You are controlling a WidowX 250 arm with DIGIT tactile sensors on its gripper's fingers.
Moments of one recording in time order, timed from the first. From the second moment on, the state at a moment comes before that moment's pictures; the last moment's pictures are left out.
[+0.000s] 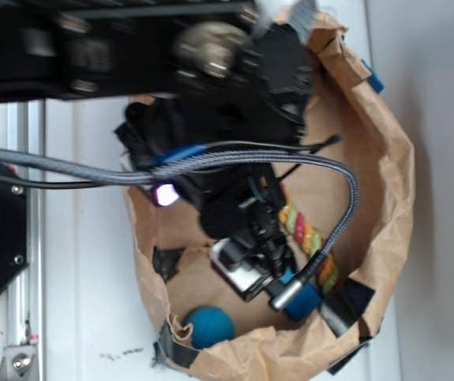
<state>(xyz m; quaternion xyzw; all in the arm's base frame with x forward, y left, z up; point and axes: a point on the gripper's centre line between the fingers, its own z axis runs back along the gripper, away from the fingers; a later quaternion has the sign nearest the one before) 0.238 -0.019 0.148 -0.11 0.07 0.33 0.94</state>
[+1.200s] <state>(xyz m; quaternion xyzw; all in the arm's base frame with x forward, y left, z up) 0.246 -0.028 0.112 -0.11 0.01 0.35 0.93</state>
